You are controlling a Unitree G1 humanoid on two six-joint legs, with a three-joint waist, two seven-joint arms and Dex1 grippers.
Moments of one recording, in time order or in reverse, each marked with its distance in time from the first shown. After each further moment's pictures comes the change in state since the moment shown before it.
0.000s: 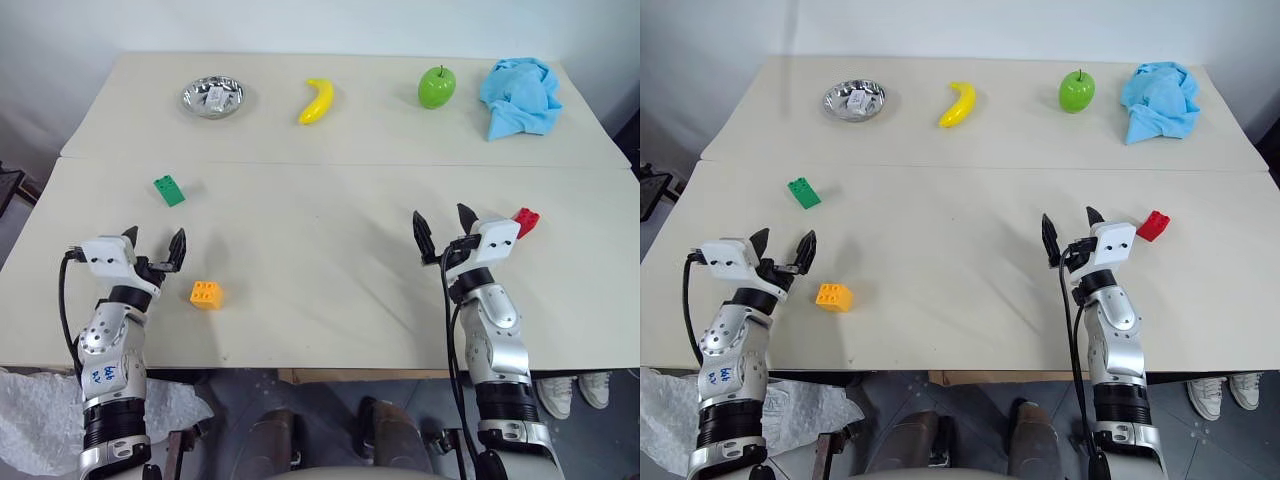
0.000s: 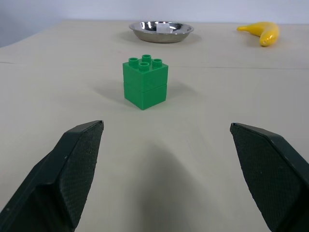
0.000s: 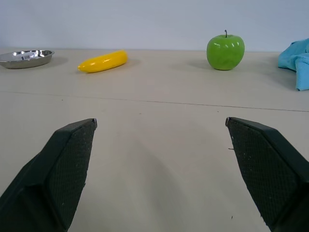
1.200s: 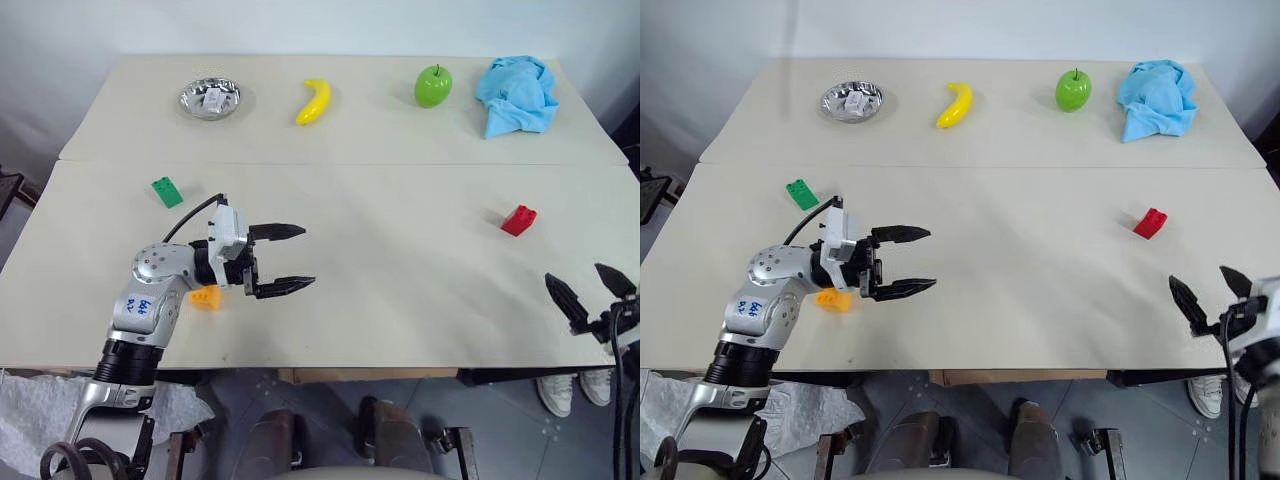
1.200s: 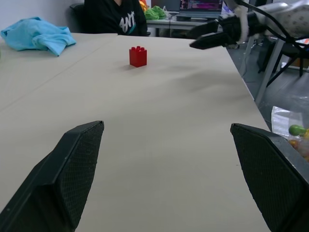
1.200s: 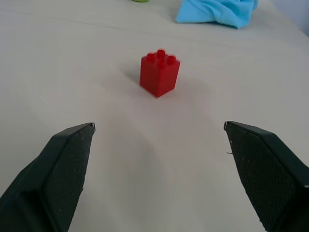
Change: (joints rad) left arm -0.274 0.158 -0.434 -0.117 -0.140 0.170 -0.851; right arm 0.358 -0.505 -0.400 -0.046 0.249 0.259 0.349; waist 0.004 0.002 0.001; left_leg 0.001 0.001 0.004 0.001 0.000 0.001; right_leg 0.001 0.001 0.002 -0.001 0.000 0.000
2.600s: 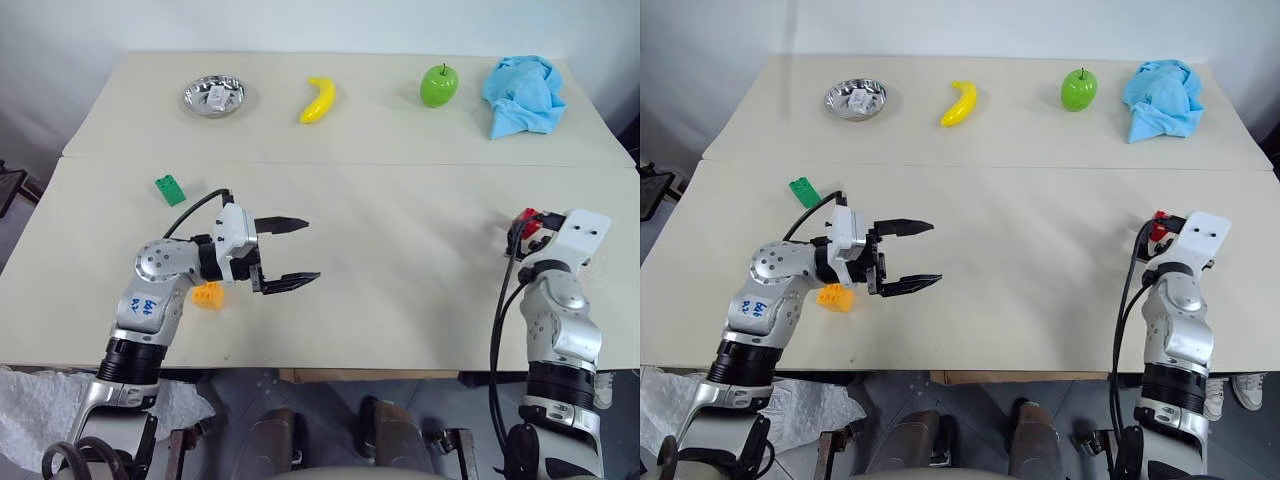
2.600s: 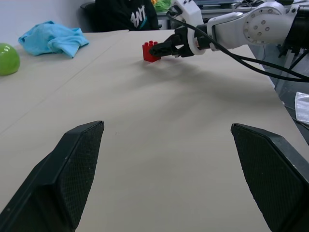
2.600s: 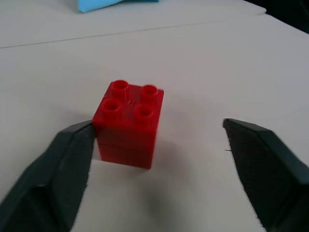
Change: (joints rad) left arm -0.016 -0.009 -0.007 -0.035 0.064 -0.031 0.035; right arm -0.456 0.351 0.141 0.053 -0.264 0.240 -0.777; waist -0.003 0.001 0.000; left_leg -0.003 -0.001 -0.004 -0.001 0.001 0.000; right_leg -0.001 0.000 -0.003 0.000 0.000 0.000
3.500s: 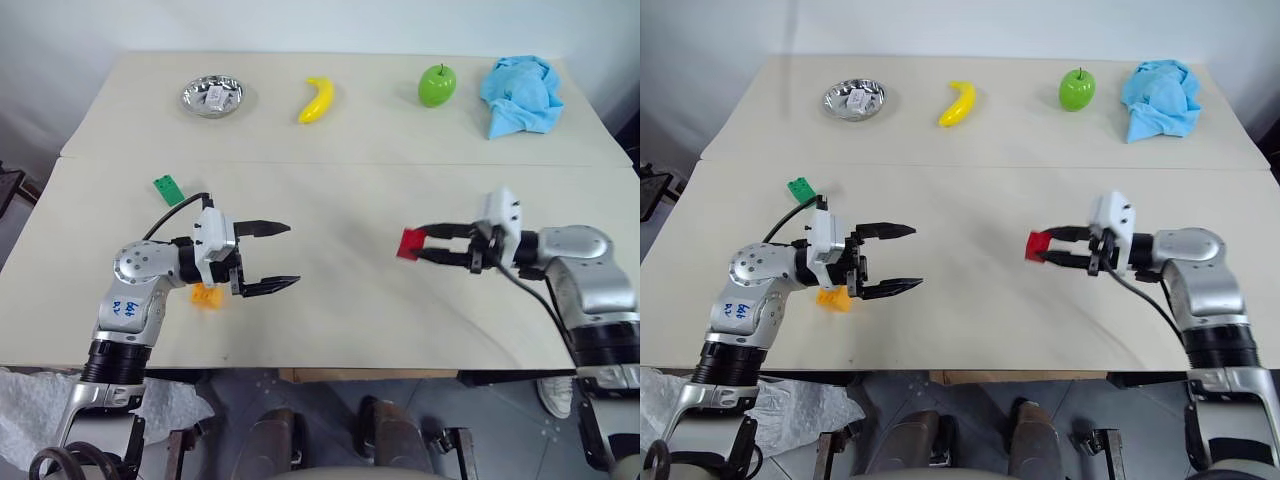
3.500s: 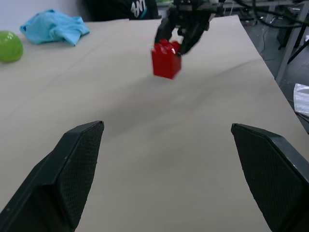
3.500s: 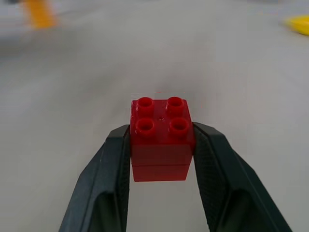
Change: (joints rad) left arm 0.036 0.072 0.058 0.075 -0.013 -0.053 -0.087; right arm -0.193 -0.368 0.508 0.188 0.102 -0.305 1.480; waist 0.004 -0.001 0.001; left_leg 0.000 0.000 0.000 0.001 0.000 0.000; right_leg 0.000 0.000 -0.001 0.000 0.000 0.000
